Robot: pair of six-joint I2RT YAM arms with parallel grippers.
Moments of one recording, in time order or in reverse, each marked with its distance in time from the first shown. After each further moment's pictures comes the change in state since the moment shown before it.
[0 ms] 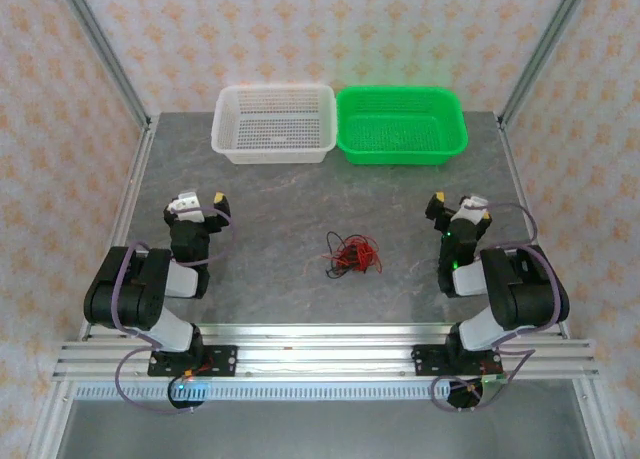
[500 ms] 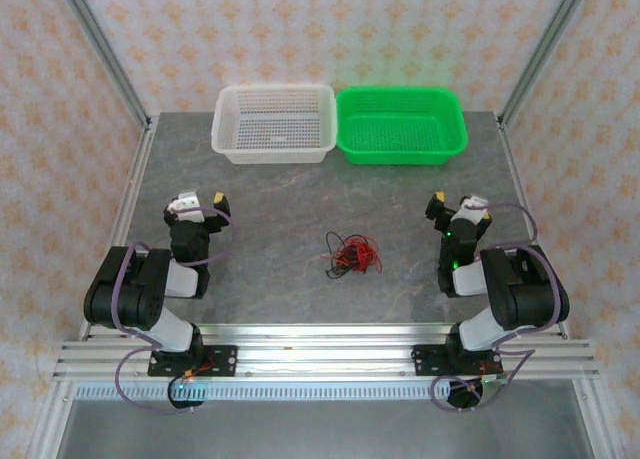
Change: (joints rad) left arm 0.000 0.000 0.000 0.000 0.000 0.000; right arm 0.000 0.000 0.000 0.000 0.000 0.007
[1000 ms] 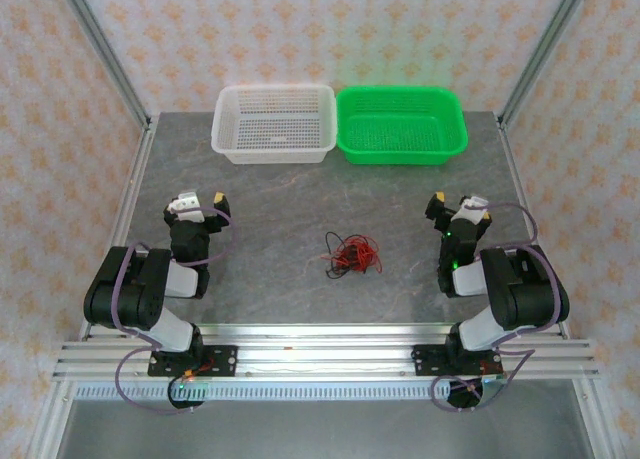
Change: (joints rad) left arm 0.000 0.000 0.000 0.000 0.000 0.000; right arm 0.000 0.000 0.000 0.000 0.001 0.000
